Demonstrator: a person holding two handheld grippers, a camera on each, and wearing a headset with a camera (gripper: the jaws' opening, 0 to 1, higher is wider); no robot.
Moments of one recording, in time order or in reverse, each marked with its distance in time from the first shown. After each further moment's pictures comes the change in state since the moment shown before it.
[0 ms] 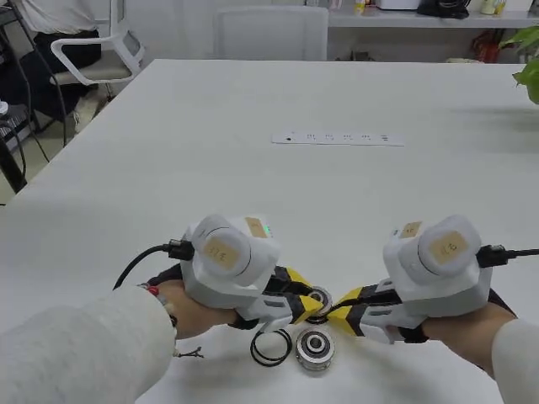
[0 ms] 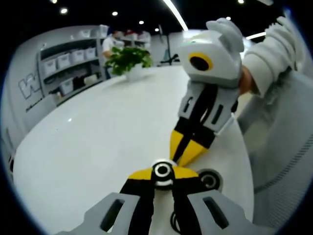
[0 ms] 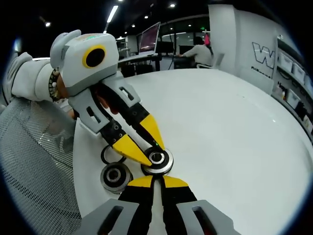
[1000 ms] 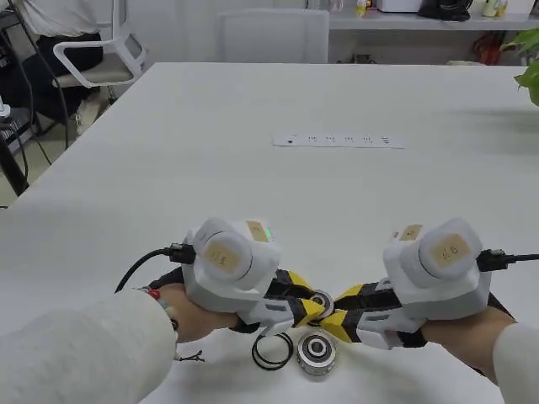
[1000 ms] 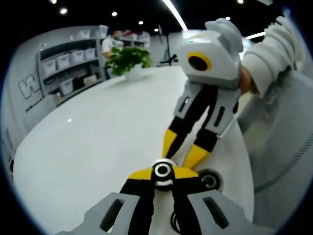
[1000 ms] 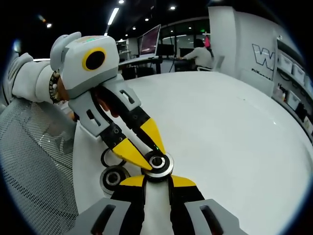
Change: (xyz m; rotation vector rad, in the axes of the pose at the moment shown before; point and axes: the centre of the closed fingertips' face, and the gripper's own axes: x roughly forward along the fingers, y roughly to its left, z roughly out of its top) left arm 0.001 0.000 0.000 0.001 -0.002 -0.002; right arm 0.002 0.001 0.005 -0.027 -0.026 0.009
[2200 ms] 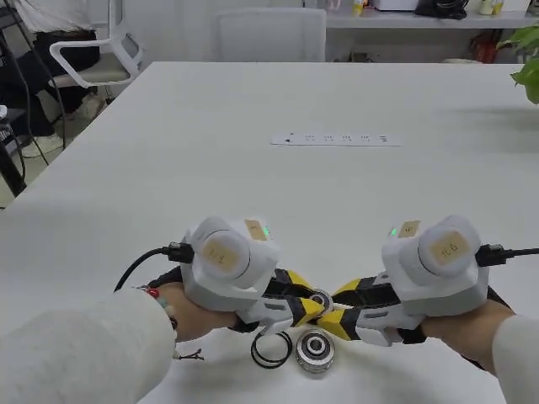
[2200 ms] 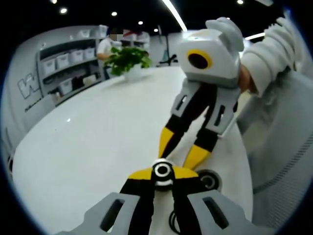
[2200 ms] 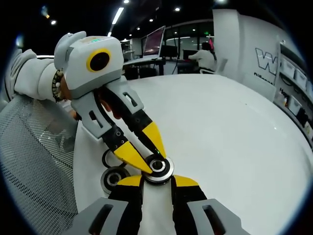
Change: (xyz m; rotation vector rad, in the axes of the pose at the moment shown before) left arm 0.001 -0.002 0.000 -0.004 -0.002 -0.008; right arm 0.000 0.001 0.004 -0.034 -0.010 0.007
